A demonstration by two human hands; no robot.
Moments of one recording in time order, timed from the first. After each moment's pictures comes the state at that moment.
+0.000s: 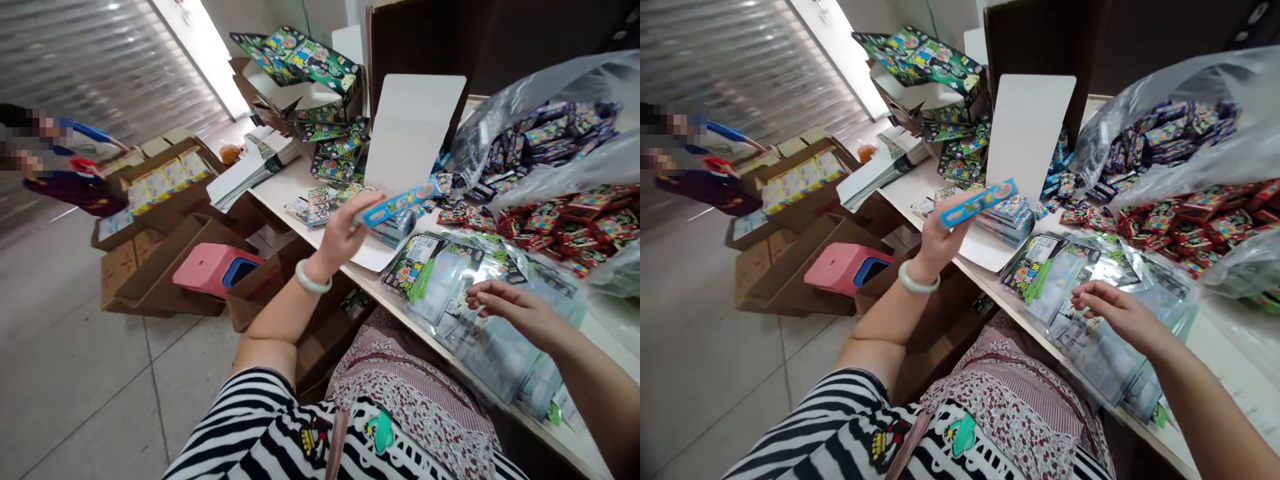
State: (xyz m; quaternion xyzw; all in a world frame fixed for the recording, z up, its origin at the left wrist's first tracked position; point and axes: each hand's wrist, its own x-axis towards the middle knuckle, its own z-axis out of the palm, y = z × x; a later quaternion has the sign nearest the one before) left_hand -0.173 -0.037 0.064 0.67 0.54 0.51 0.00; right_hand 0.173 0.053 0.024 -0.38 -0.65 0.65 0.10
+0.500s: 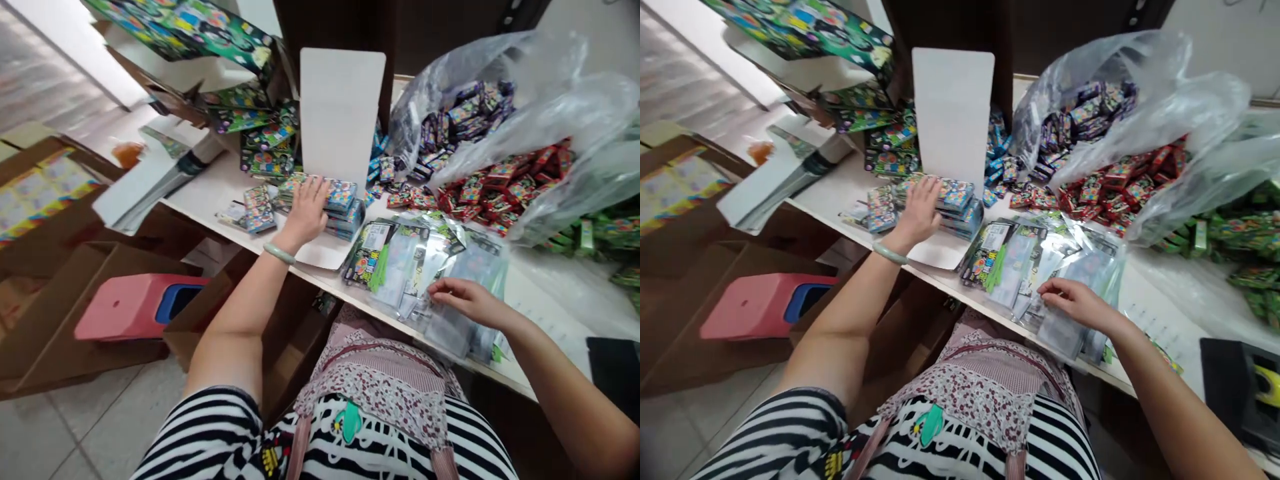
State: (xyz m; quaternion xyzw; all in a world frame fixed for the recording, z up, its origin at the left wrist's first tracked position) left_hand -0.211 0.047 0.005 0.72 0.66 0.20 -0.07; right_hand 0.210 0.044 -0.015 -0.37 -0.75 0.54 0.07
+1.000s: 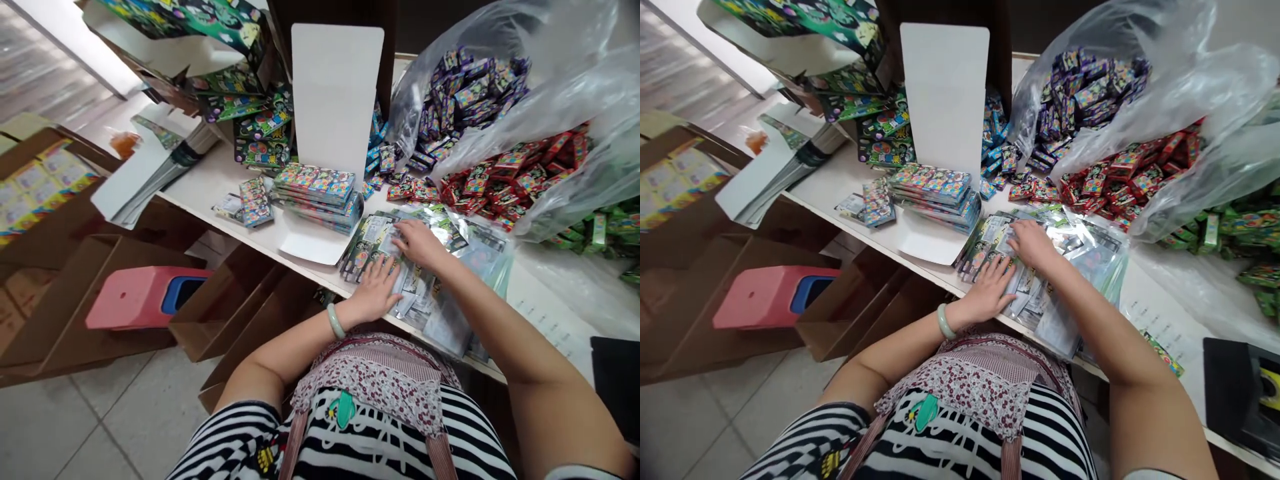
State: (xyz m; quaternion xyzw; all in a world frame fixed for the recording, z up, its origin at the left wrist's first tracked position) left_hand -0.030 -0.040 -0.069 0.76 0.61 0.10 0.20; right_hand 0.097 0.116 -0.034 -0.37 -0.91 0.20 0.09
